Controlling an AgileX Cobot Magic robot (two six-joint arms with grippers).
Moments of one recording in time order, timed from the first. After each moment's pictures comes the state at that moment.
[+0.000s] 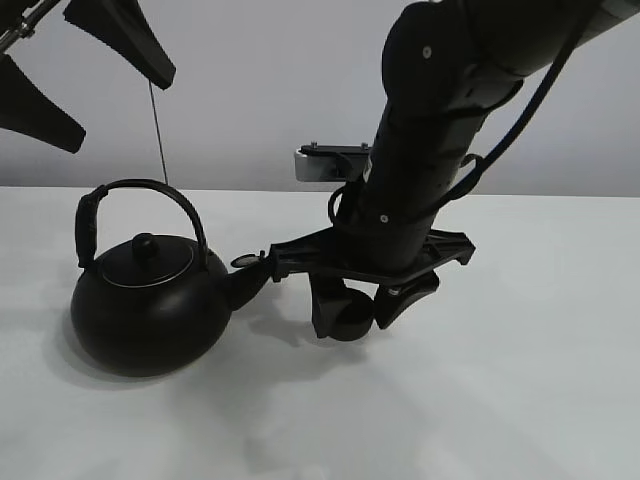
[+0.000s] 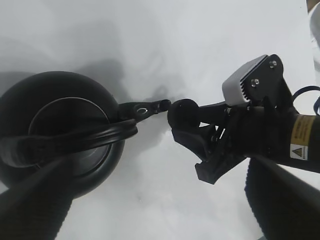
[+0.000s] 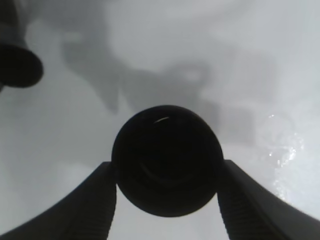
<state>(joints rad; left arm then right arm) -0.19 1.56 -1.20 -0.71 0.91 0.28 0.58 1.98 -1.25 0.04 0.60 0.19</state>
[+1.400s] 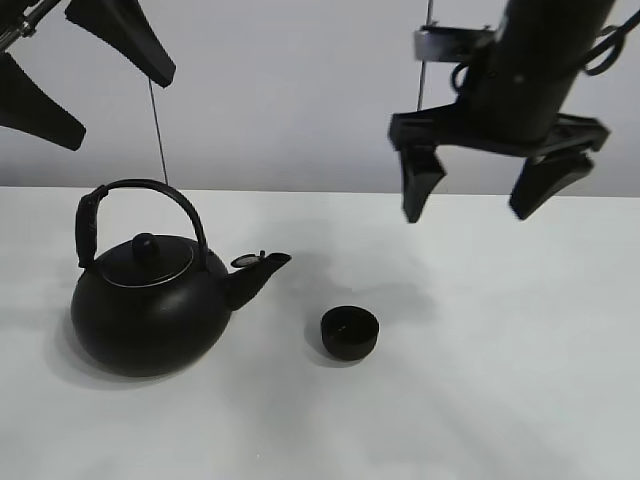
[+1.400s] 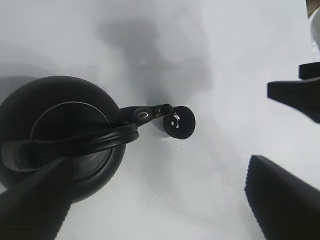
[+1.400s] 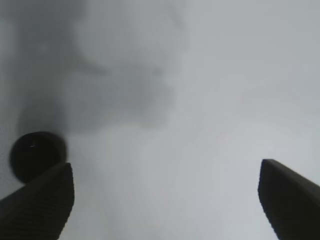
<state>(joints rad) -0.19 1.56 -1.20 -0.71 0.89 0.28 0.33 1.77 -1.31 -0.03 0.84 0.16</state>
